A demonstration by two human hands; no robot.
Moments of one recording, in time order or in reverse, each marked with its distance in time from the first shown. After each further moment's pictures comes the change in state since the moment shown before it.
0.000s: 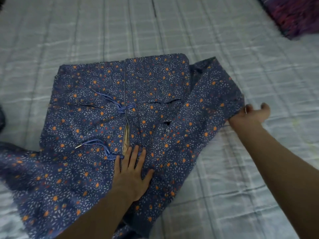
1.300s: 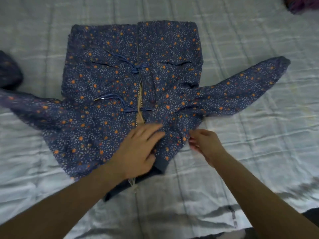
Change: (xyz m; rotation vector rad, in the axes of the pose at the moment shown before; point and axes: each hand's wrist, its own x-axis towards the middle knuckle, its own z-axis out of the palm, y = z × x) left_hand -0.096 -0.041 0.011 -0.085 0.424 0.626; right_hand -0.172 0.124 -0.151 -1.276 -0.123 0.061
